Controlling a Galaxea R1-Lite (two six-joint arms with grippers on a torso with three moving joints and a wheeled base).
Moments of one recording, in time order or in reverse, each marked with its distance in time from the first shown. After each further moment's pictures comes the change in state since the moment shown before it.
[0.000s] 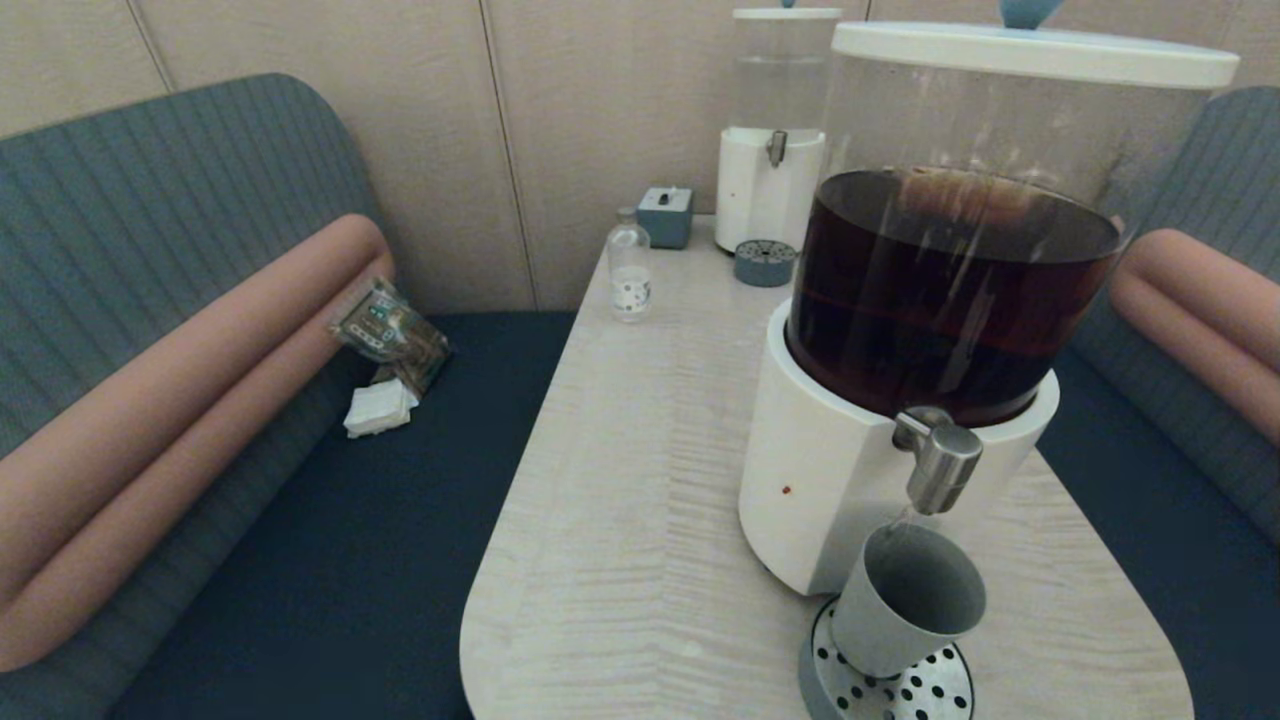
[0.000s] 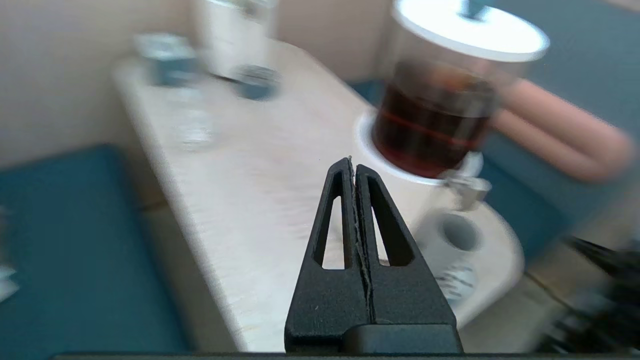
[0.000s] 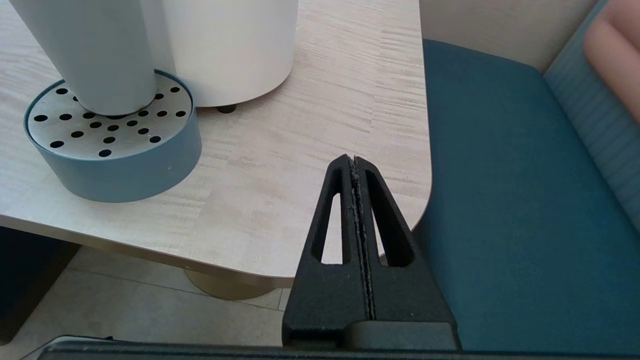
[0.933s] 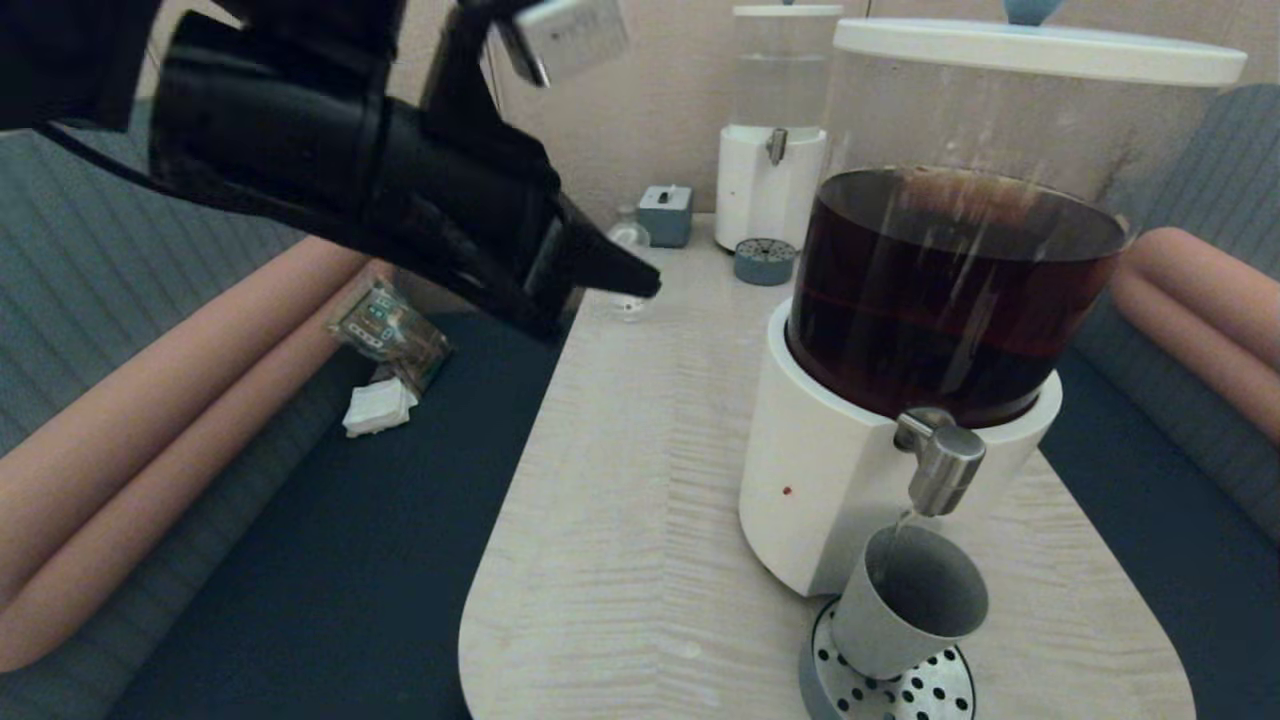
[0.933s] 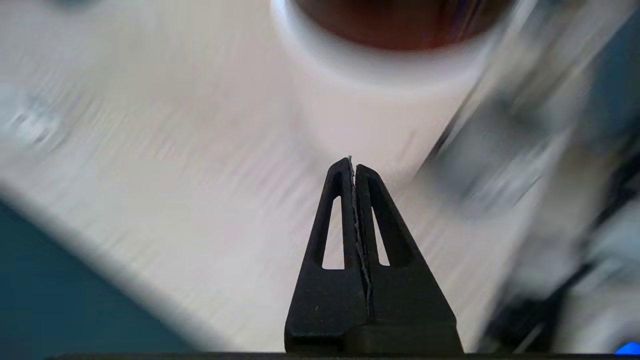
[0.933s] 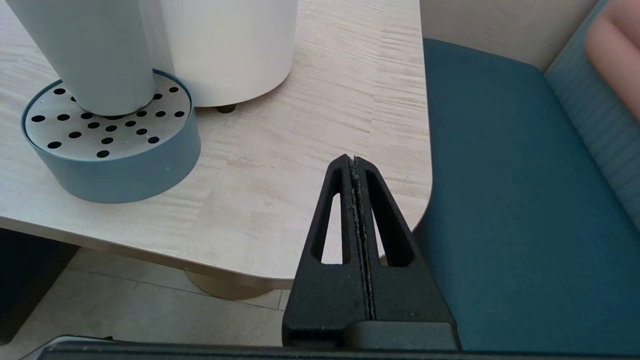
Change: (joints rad) left arm -0.510 0.680 -0.367 0.242 0.255 0.530; right arm 0.000 0.000 0.000 0.000 0.000 0.000
